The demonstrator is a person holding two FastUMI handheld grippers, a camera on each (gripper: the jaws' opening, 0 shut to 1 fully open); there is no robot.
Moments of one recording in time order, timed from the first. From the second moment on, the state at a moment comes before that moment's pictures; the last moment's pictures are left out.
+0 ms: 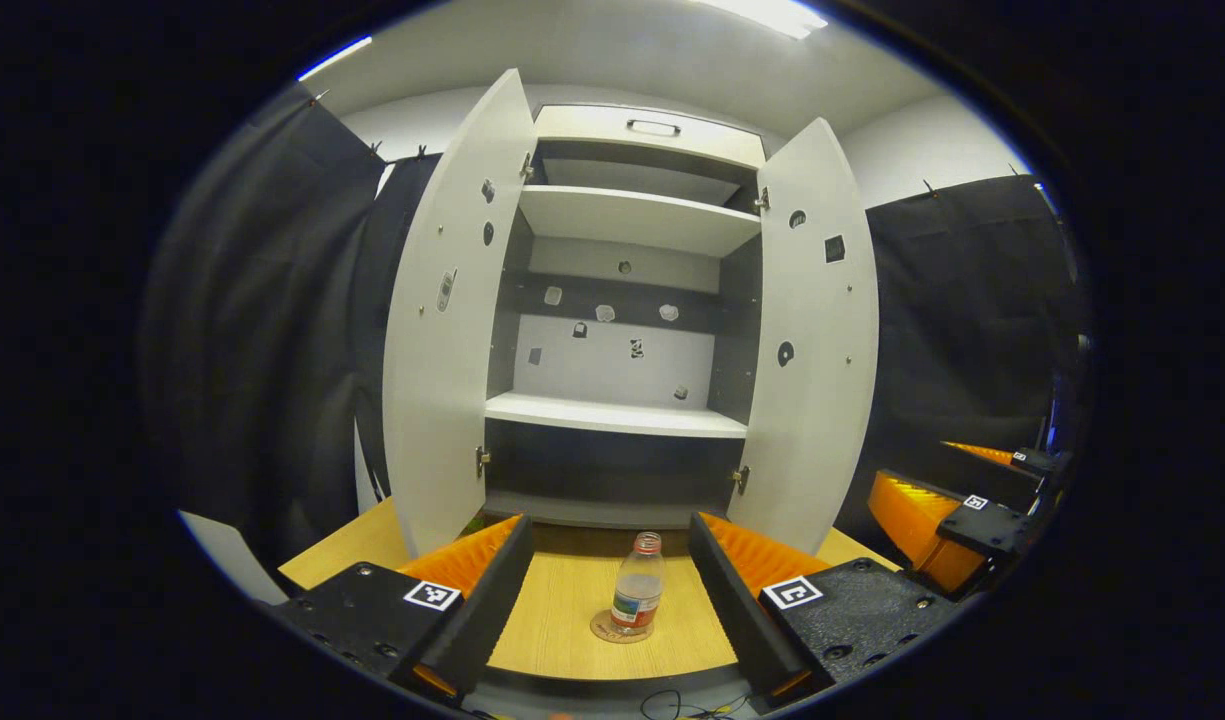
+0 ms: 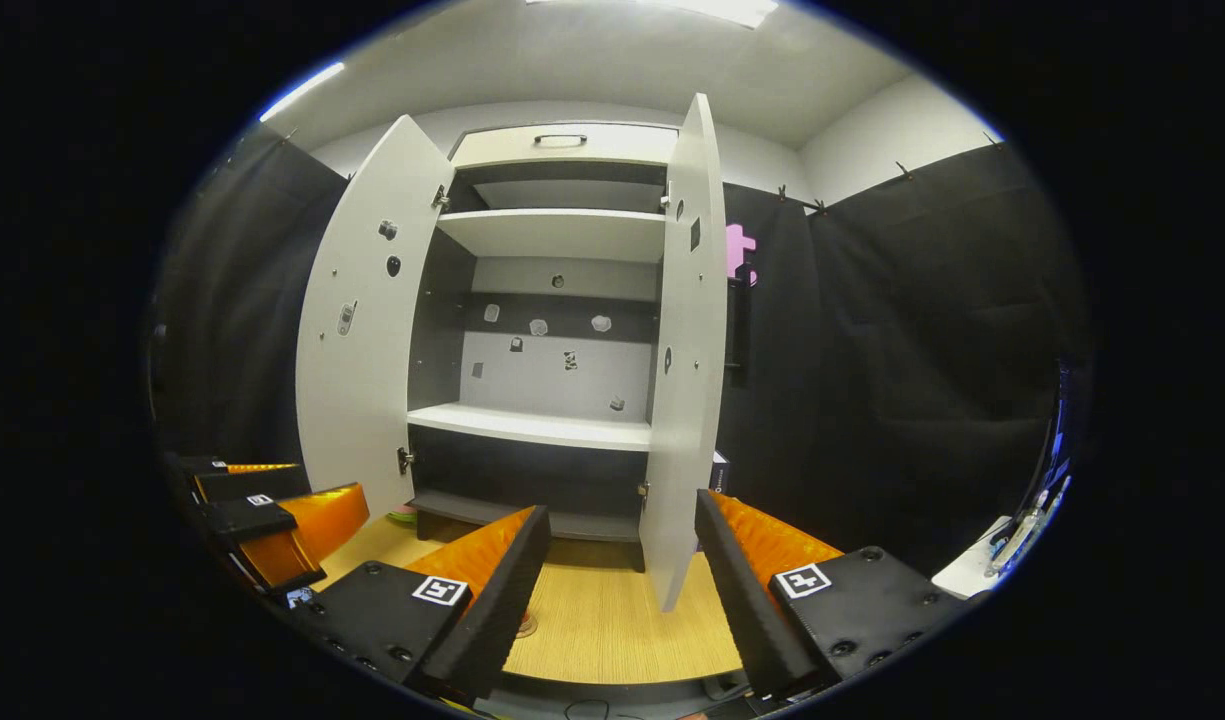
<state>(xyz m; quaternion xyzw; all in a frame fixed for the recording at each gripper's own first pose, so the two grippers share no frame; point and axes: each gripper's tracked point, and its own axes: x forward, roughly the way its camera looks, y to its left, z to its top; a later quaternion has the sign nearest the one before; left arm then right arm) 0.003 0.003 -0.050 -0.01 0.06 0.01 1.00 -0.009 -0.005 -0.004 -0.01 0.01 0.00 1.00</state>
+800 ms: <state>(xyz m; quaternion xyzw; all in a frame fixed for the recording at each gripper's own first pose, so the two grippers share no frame) 0.068 -0.037 -0.211 0.01 0.17 -0.02 0.98 -0.005 -0.051 -0.012 -0.01 0.03 -0.02 1.00</state>
